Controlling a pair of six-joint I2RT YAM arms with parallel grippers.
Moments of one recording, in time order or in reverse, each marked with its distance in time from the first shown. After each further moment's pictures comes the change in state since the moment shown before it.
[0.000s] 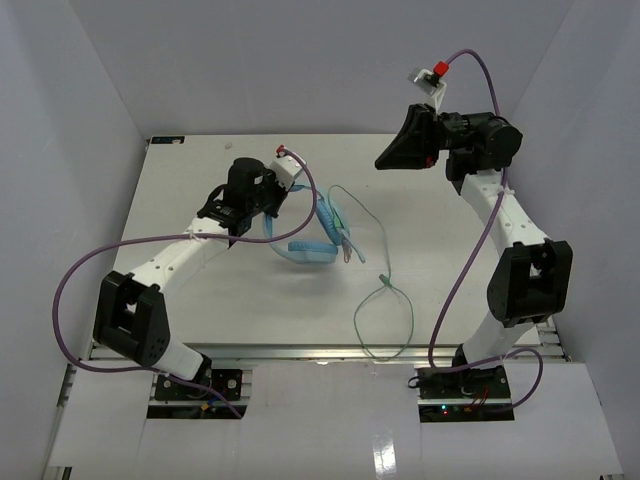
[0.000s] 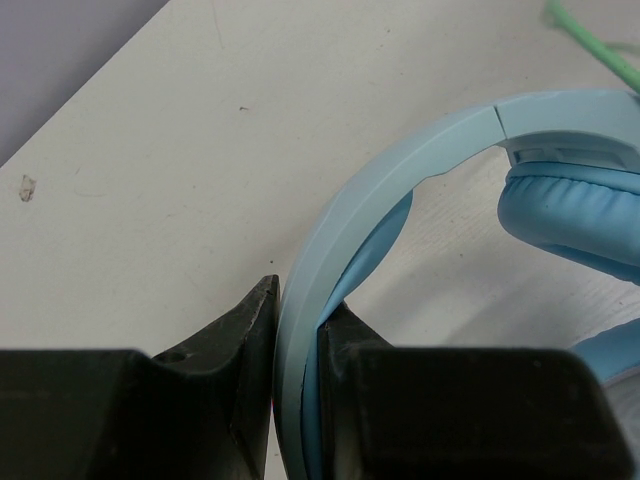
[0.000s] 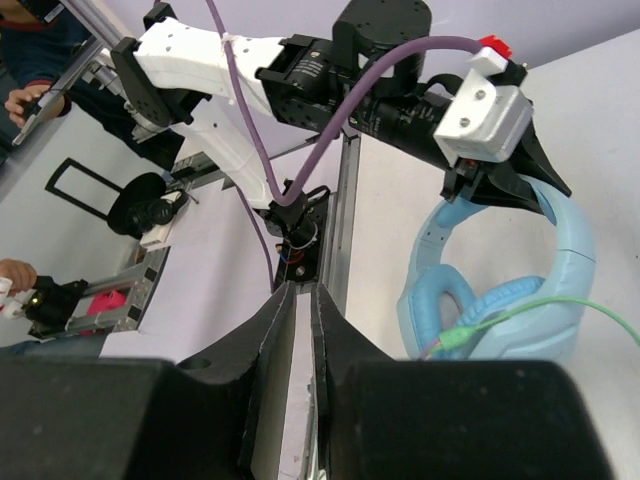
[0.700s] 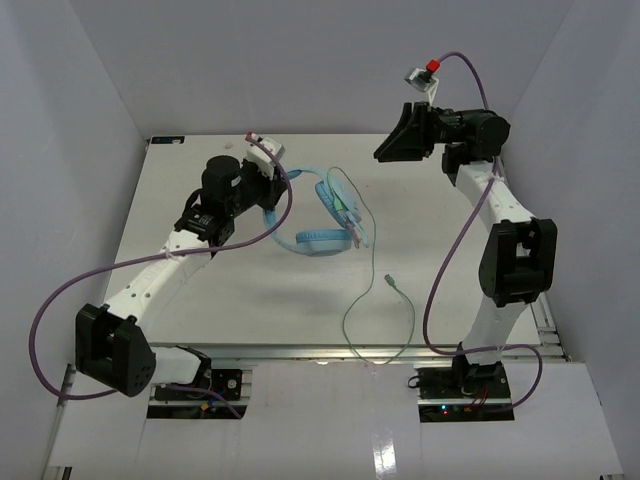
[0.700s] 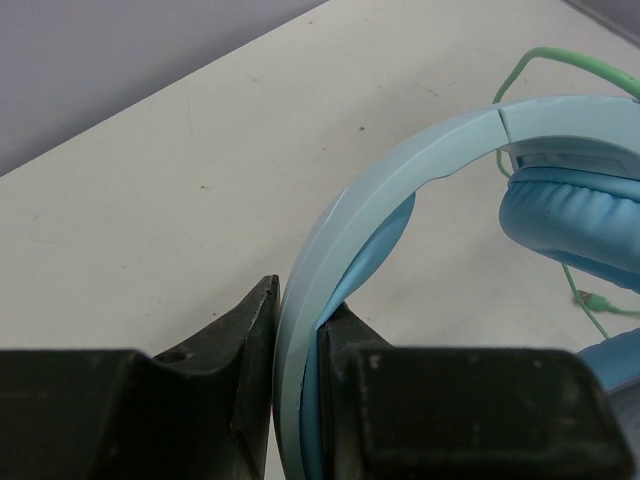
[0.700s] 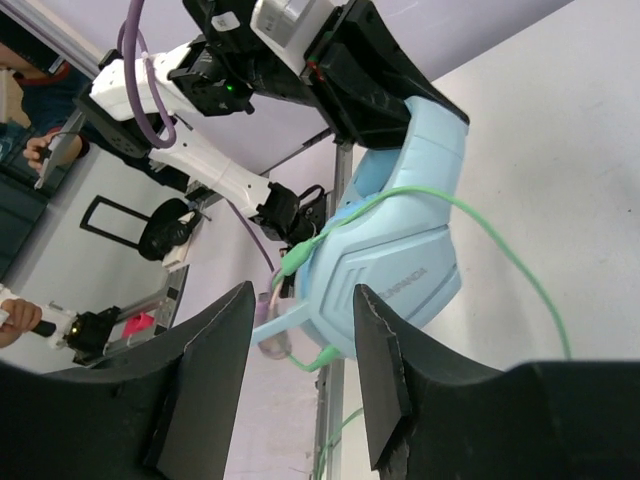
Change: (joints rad) left arm 0.034 -0.160 -0.039 0.076 0.133 -0.225; right arm -0.053 0.134 0.041 0.000 -0.005 0.050
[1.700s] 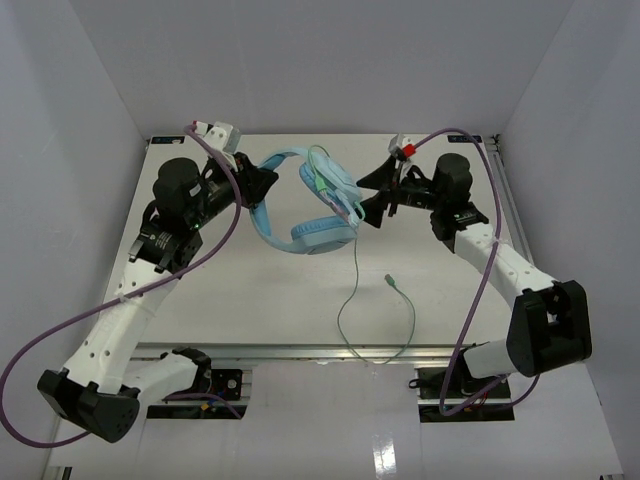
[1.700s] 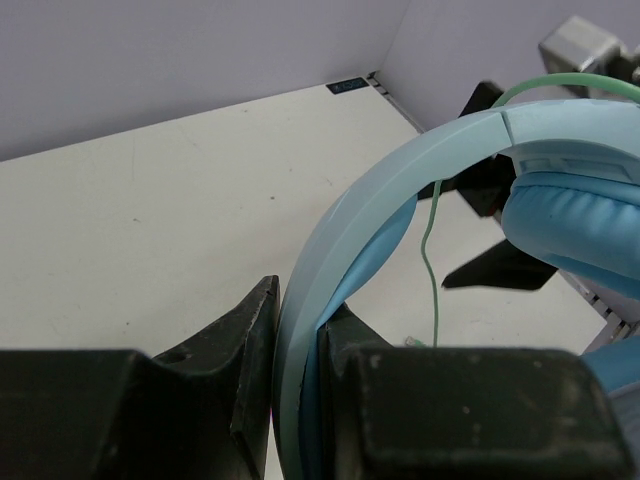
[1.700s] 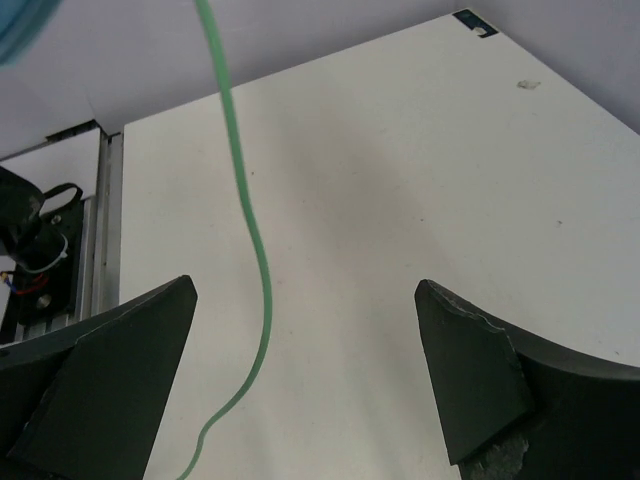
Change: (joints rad) left arm 0.015 -0.261 0.104 -0.177 0.057 -0.350; right arm 0.179 -0.423 -0.542 -0.896 0.580 -1.490
